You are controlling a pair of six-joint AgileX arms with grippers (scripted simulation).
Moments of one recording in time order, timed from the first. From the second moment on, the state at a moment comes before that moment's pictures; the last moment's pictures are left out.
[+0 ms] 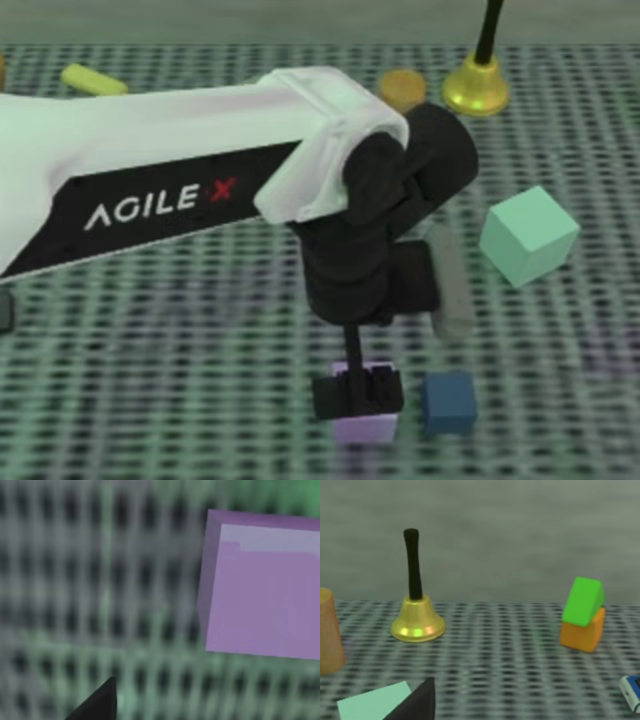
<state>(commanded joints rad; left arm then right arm) -0.89 1.92 1.49 -1.07 0.00 0.62 0.01 0.06 0.06 -0.04 0.00 -0.01</state>
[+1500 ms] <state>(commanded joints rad) 0.00 0.04 0.02 -0.04 0.00 0.02 0.27 2.16 1.83 -1.21 0.00 -0.21</state>
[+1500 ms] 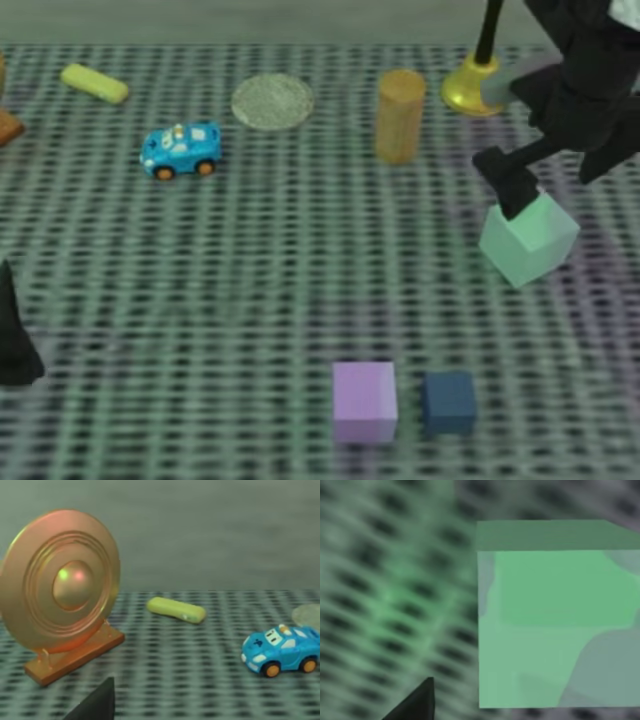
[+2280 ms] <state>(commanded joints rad) 0.02 0.00 0.00 0.00 0.00 0.00 0.28 2.25 1.75 -1.07 0.00 -0.22</state>
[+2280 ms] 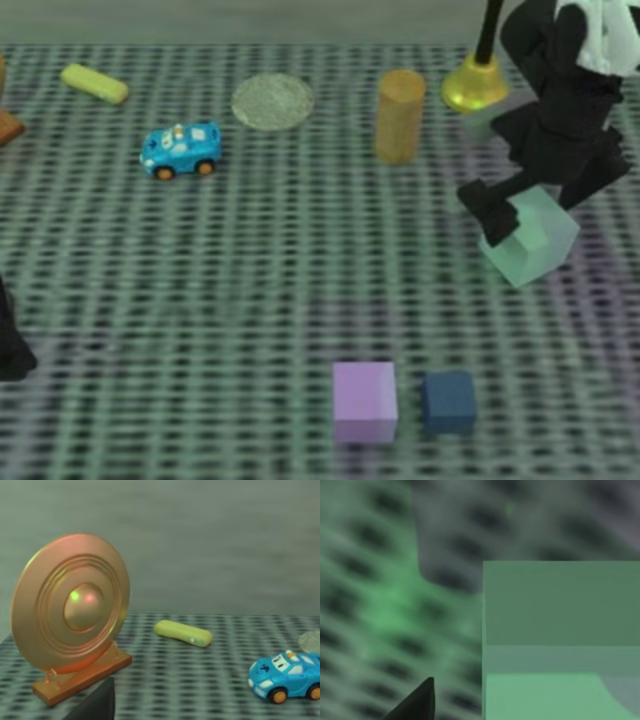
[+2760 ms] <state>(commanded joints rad) 0.02 0.00 0.00 0.00 0.00 0.00 0.28 2.30 1.65 -0.93 0.00 -0.22</state>
